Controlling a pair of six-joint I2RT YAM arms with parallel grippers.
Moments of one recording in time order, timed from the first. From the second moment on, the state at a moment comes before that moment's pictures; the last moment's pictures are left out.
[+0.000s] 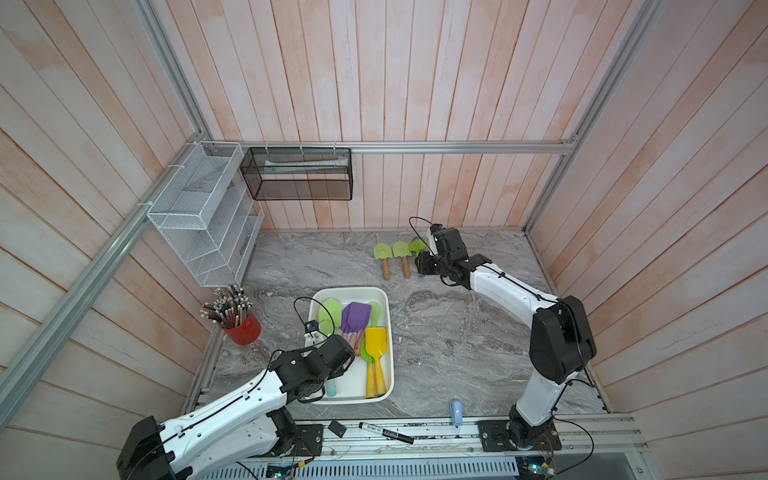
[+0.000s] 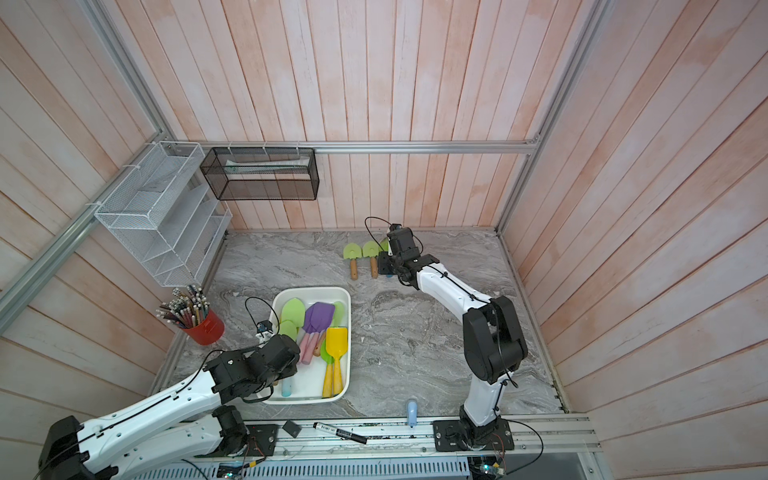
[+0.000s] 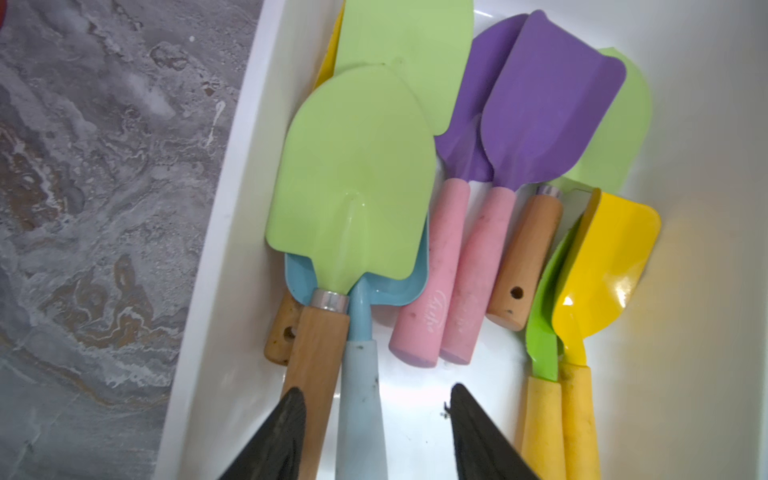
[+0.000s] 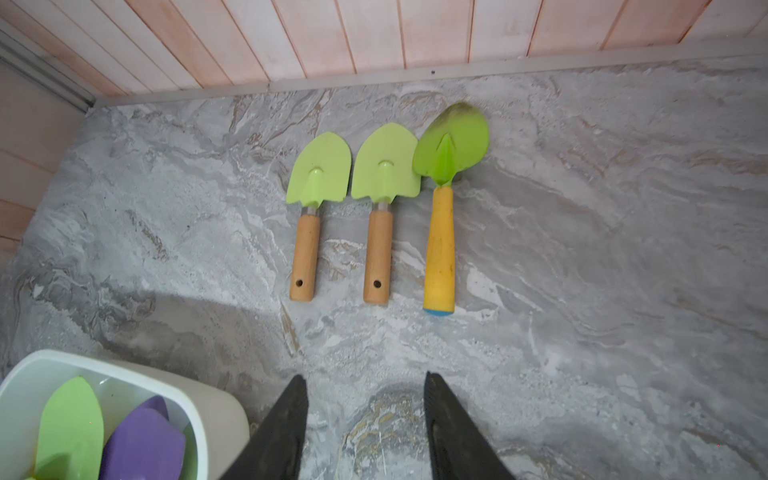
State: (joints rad) left arm -0.88 0.91 0.60 -0.88 -0.41 -1.07; right arm 0.50 1.79 1.37 -0.32 0.01 0.38
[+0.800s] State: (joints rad) left arm -0.88 0.84 0.49 -0.92 -0.40 -1.21; right arm 0.53 1.75 1.28 -0.25 0.00 0.38
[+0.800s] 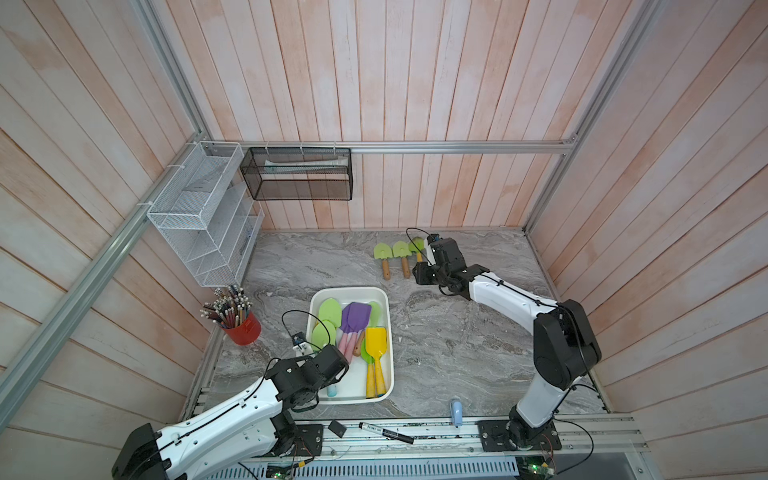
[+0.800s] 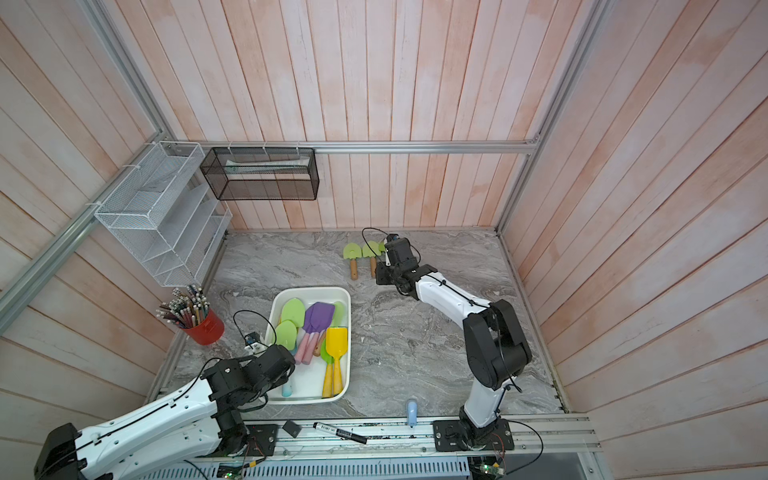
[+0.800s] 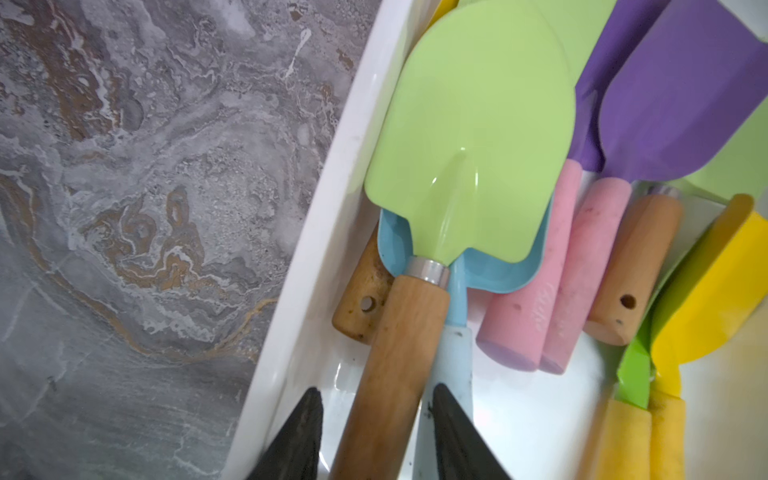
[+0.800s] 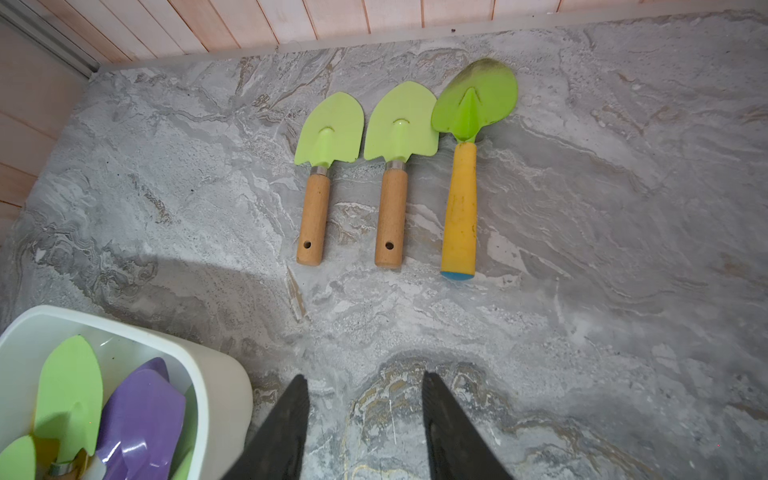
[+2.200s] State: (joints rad) left arm -0.88 1.10 0.47 -0.76 -0.31 -1.08; right arm 0.54 1.77 1.27 -0.23 0.00 0.38
